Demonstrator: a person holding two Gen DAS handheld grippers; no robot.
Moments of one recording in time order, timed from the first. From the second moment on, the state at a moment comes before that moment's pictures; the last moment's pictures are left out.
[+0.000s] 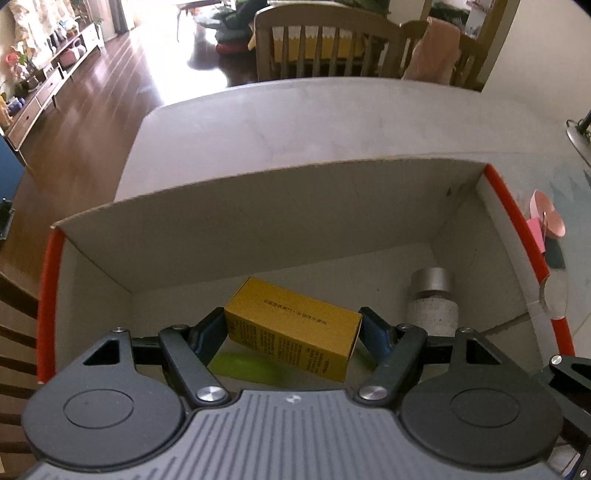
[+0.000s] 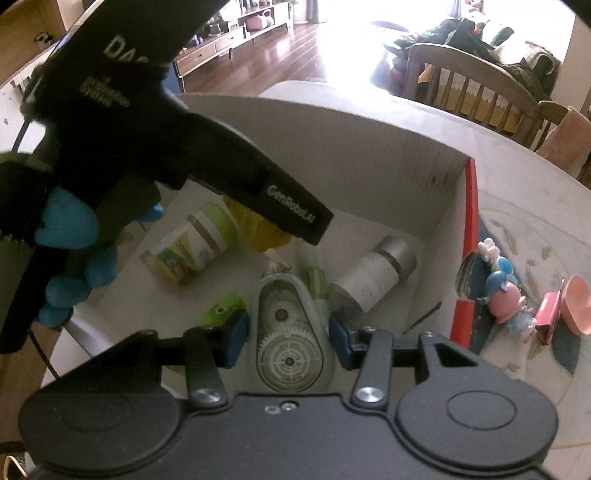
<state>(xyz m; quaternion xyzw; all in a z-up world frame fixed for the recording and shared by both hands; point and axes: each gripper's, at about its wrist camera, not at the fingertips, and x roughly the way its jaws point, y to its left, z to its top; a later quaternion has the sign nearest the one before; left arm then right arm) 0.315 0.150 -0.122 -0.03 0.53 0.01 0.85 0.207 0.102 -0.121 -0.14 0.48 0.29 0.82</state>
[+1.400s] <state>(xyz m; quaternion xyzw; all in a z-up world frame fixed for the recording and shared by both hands) 0.261 0.153 -0.071 -0.04 0.48 0.02 0.87 0.190 0.060 -0.065 -0.06 0.45 0.32 0.83</state>
